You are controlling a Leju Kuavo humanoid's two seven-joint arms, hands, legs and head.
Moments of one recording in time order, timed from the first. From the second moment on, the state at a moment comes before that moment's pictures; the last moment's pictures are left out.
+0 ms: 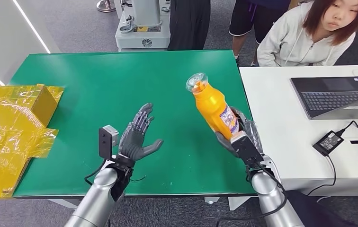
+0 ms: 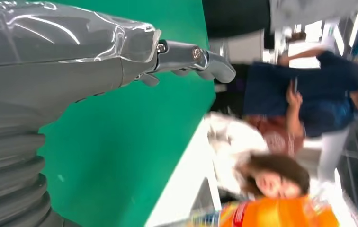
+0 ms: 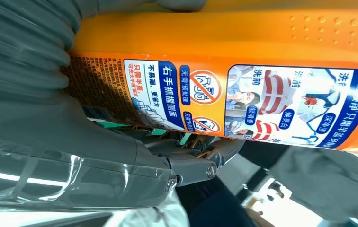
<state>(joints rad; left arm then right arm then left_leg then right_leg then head) -0.41 -0.18 -0.43 -0.87 0.05 -0.17 -0.47 -0.27 -0.04 0.25 -1.26 0.36 -0.11 -0.61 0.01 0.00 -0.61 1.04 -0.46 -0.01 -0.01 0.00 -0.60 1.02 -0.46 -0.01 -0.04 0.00</state>
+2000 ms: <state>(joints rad) -0.59 -0.29 -0.48 -0.77 0.20 -0.25 -0.40 -0.37 0.07 0.35 -1.18 0.36 -0.04 -0.57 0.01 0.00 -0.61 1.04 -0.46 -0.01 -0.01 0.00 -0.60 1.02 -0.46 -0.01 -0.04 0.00</state>
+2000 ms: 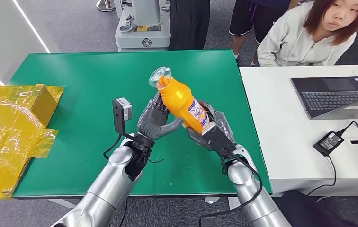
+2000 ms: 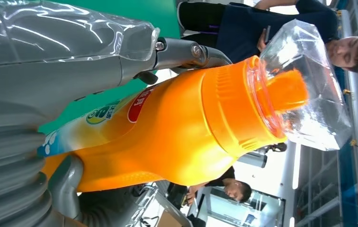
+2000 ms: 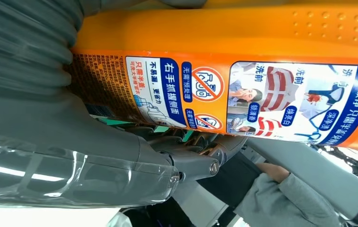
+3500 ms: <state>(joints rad) -0.64 -0.27 -0.44 -0.68 0.26 -0.18 -0.44 -0.39 0.07 0.40 -1.15 0.39 -0.01 -0.56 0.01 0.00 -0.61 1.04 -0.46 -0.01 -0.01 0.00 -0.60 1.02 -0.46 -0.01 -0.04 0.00</state>
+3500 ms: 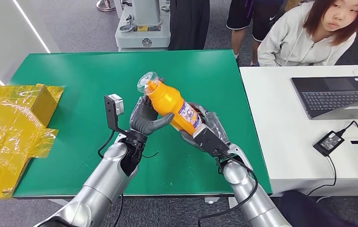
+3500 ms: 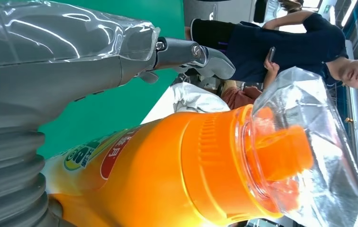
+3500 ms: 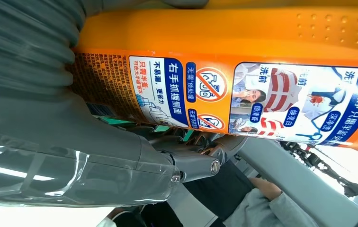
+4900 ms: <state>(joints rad) -0.65 -0.26 -0.43 -0.69 0.26 -0.17 -0.44 -0.40 0.07 0.40 -1.14 0.39 -0.01 -0.56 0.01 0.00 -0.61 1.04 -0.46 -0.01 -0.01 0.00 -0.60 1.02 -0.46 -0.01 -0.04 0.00</state>
